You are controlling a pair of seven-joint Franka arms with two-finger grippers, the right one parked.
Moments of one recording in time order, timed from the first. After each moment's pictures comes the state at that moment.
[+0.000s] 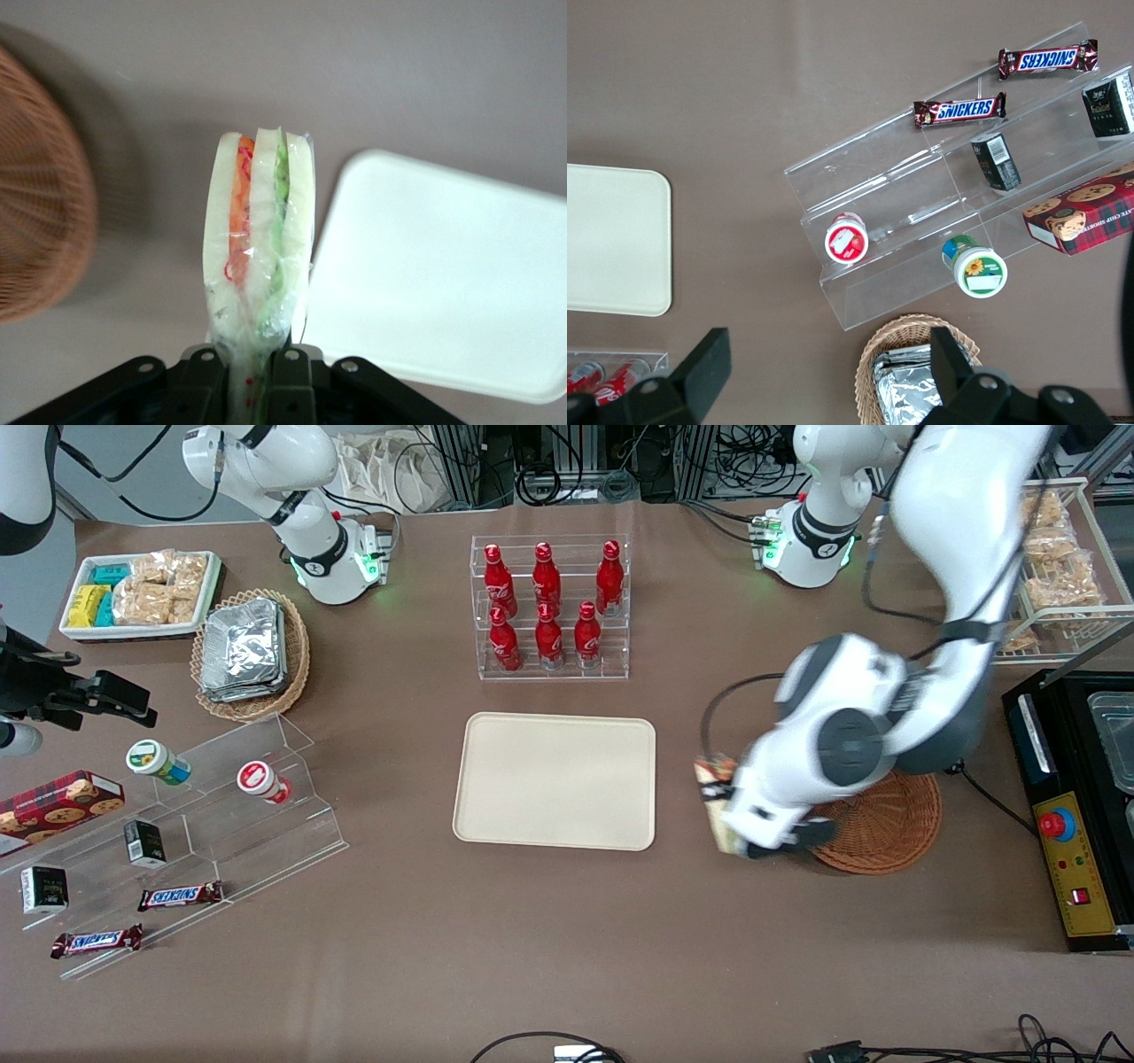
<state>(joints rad) -0.07 0.61 -0.53 -1.41 0.13 1.77 -0.73</state>
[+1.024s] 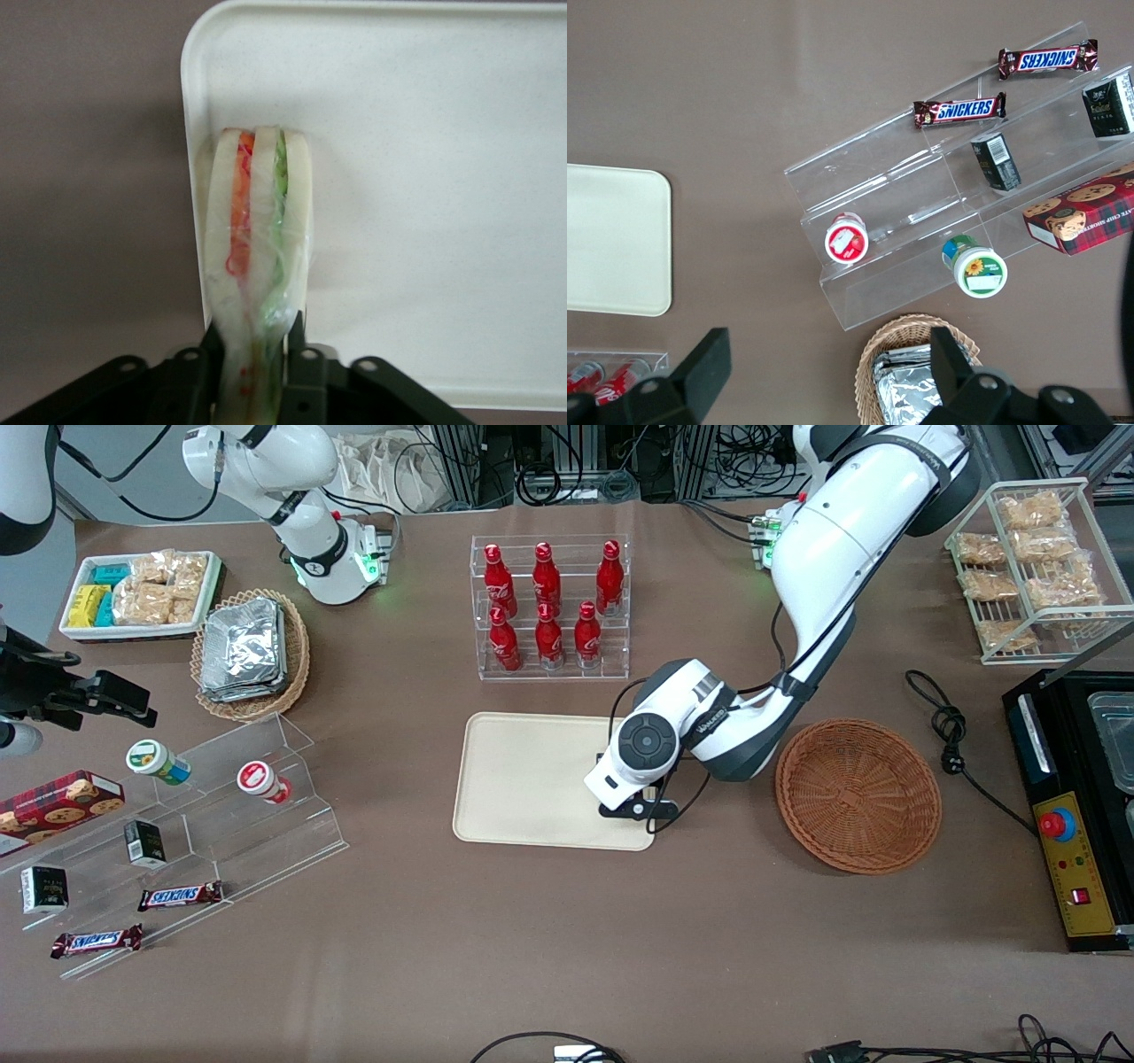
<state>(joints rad) -0.24 0.77 -0.52 -1.50 0.24 1.96 -0.74</state>
